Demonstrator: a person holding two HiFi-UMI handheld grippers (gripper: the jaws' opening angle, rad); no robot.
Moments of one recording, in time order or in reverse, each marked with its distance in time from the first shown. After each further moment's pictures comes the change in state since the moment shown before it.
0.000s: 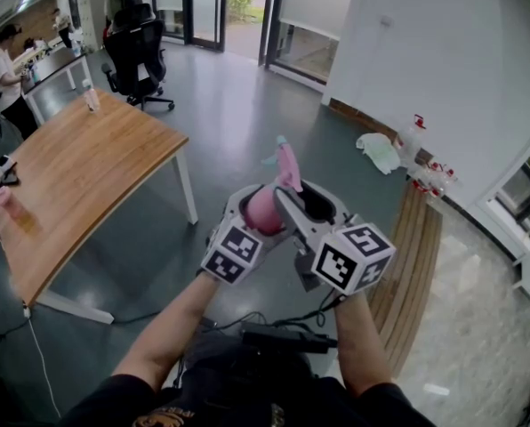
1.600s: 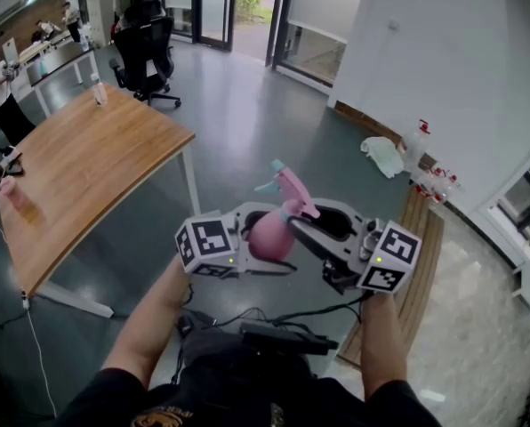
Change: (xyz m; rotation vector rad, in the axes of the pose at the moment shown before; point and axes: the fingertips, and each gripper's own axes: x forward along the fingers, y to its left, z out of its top) left arm -0.060 -0.076 0.025 0.024 -0.111 -0.668; right arm -0.045 0.051 0.004 -0.055 -0.008 0.569
